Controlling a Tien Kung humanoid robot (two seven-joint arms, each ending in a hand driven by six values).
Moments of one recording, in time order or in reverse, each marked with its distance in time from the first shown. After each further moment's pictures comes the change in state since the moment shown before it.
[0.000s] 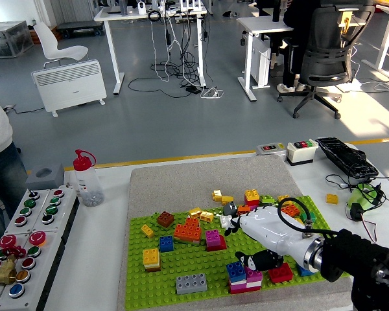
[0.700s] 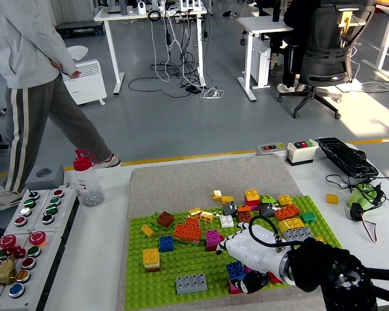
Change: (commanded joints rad) left arm 0.005 0.000 0.000 0.000 0.005 0.002 0.001; right arm 0.129 0.106 -0.136 -0.013 0.016 0.263 -0.181
